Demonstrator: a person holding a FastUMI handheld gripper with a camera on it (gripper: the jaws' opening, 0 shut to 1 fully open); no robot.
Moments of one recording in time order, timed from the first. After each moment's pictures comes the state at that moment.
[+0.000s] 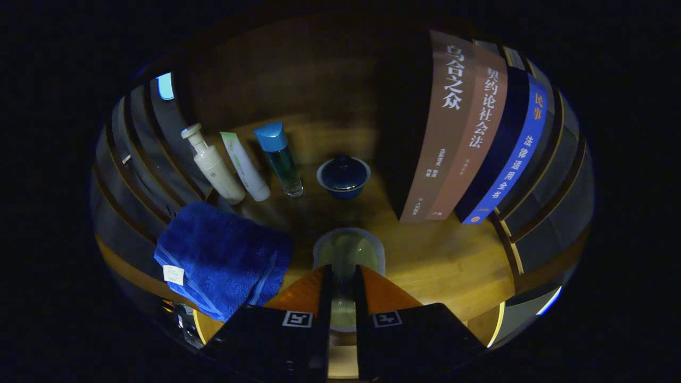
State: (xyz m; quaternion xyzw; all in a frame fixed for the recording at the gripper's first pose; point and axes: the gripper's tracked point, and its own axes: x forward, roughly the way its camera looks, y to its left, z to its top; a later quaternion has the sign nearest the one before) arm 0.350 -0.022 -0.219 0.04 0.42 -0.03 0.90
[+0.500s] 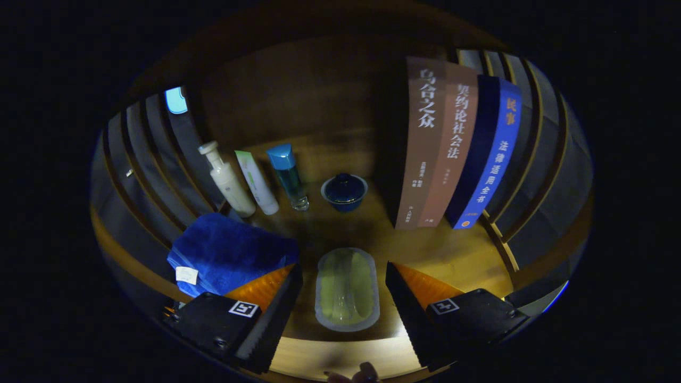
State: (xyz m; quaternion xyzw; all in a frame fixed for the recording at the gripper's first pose) arm 0.320 -0.023 -0.184 0.05 0.35 -0.03 0.93
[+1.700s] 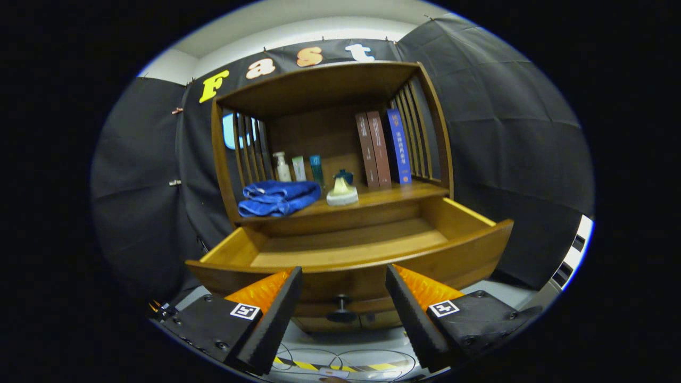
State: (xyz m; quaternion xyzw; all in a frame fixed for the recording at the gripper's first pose) arm 0.004 -0.011 -0.253 0.07 0.15 -0.02 0.99
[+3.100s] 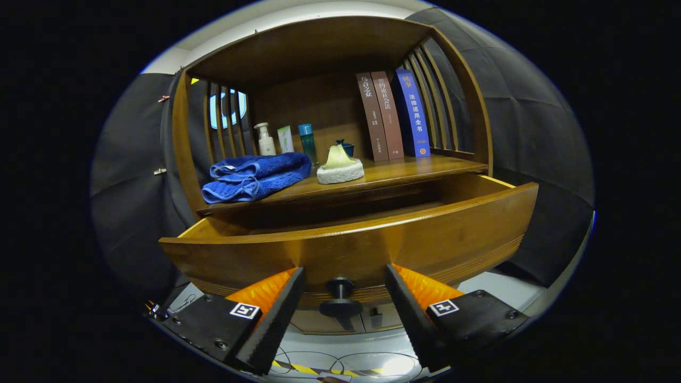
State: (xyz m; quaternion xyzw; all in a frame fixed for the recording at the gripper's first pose) arm 0.118 -0.009 -0.303 0.07 0.19 -0.03 0.98
